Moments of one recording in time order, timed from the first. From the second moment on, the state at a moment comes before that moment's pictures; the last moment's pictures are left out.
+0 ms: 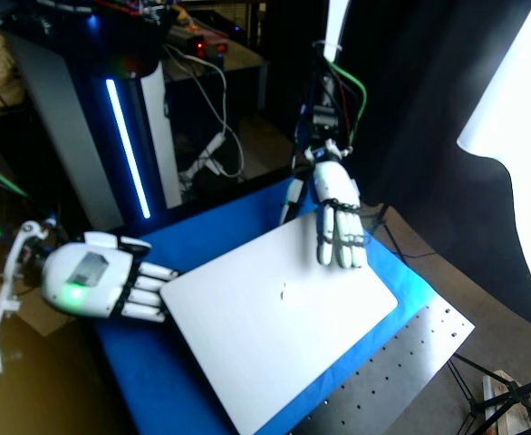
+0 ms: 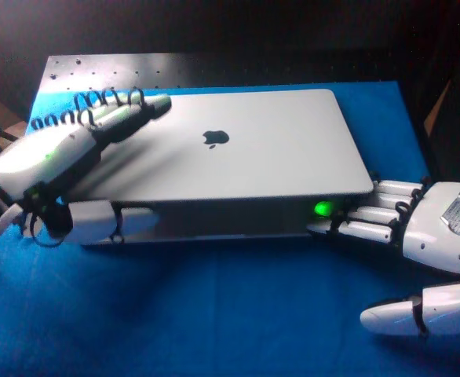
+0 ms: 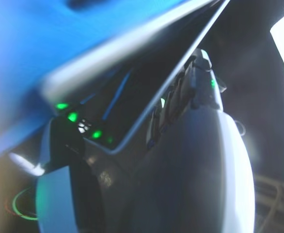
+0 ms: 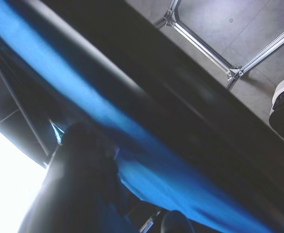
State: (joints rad) left arm 0.96 -1.06 1.12 -0.28 -0.92 1.00; right arm -1.04 -1.01 1.11 -0.37 0.72 -0.72
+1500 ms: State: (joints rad) left arm 0.87 -1.11 1.21 -0.41 -0.92 1.04; right arm -1.00 -1.00 1.11 -0.42 0.68 -0.69
